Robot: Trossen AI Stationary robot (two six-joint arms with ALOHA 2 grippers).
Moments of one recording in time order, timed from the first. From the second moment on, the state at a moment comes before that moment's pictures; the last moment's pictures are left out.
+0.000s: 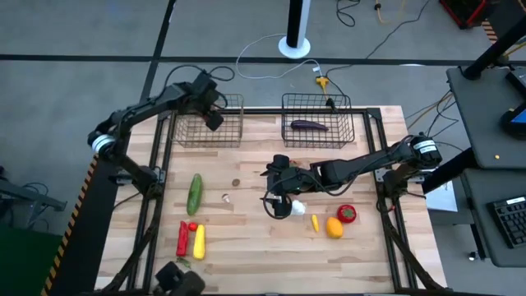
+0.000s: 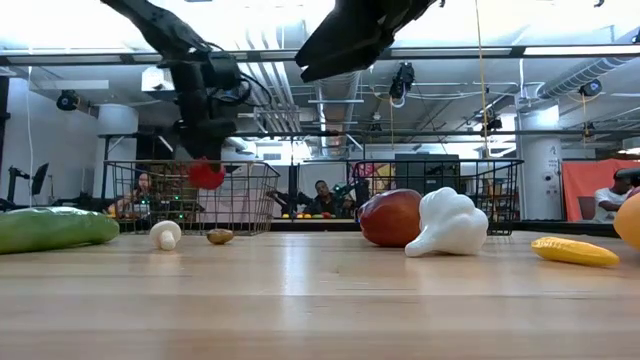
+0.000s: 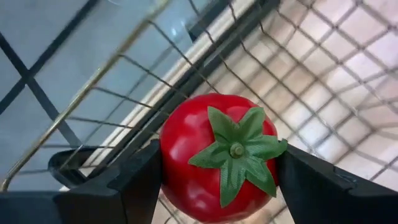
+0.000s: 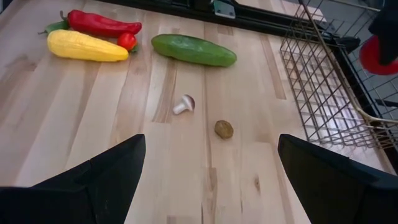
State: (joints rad) left arm 0.84 1.56 1.22 -0.81 -0.19 0.14; right arm 0.17 1.67 1.25 -0.18 0.24 -0.08
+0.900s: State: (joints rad) left arm 0.84 1.68 1.23 -0.84 -0.09 -0.01; right arm 0.16 1.67 1.24 -0.18 0.24 -0.07
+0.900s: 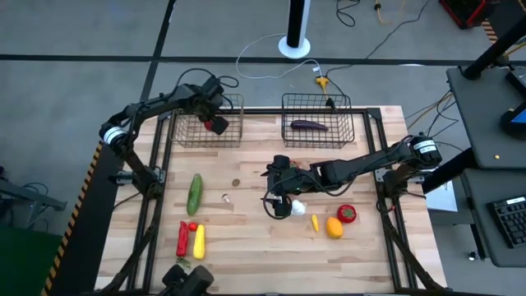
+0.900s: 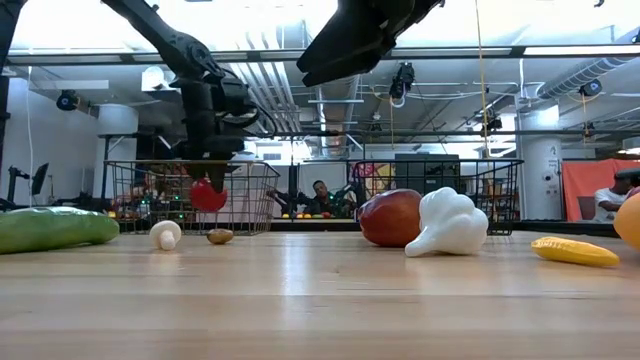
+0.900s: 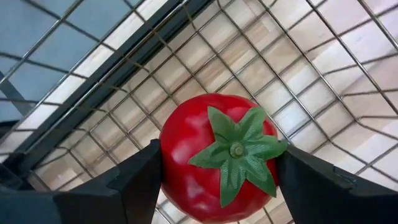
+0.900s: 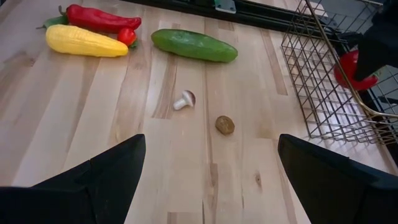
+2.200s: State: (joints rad) left arm 0.84 1.77 1.23 -0.81 -0.12 -0.05; right arm 0.16 1.67 1.24 -0.18 0.24 -0.08
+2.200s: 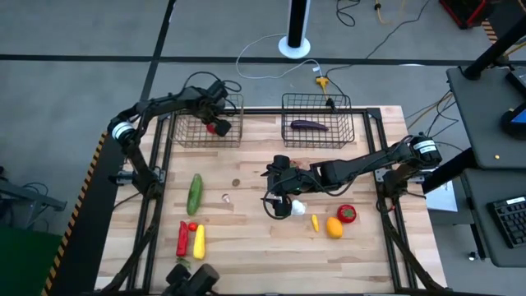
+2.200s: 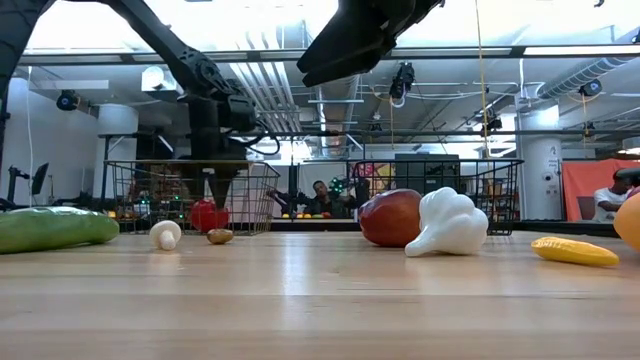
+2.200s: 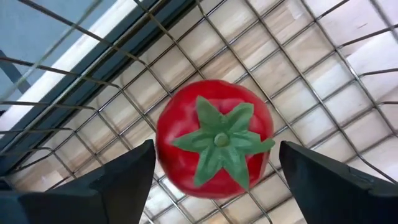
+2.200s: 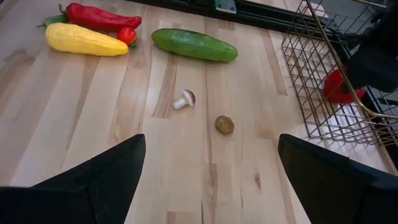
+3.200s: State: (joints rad) left arm -0.02 1.16 0.94 -0.69 -0.33 -0.43; right arm 0.17 1.67 1.23 -0.24 0.23 -0.03
